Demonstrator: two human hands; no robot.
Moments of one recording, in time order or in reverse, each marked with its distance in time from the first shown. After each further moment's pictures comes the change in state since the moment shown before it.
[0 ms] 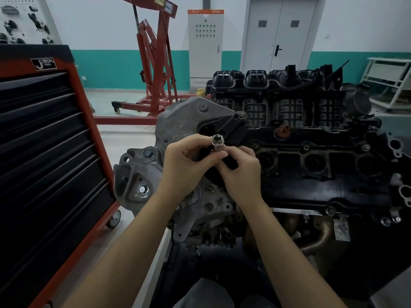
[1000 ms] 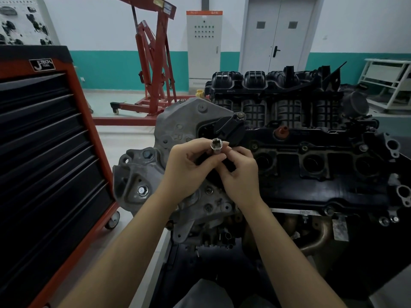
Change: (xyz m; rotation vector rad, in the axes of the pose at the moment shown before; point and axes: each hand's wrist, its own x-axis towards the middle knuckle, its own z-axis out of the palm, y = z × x) left_hand 0.000 -0.006 -0.002 0.065 -0.107 0.027; right_hand -0.001 0.004 -0.001 -0.045 -0.044 -0.045
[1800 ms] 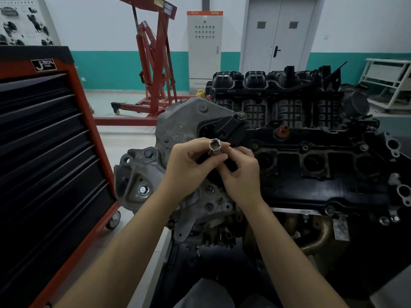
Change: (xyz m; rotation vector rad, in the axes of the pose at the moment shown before) left_hand 0.000 0.003 -0.001 0.018 -0.001 -0.038; right_hand 0.000 -0.003 -0.001 0.034 0.012 0.001
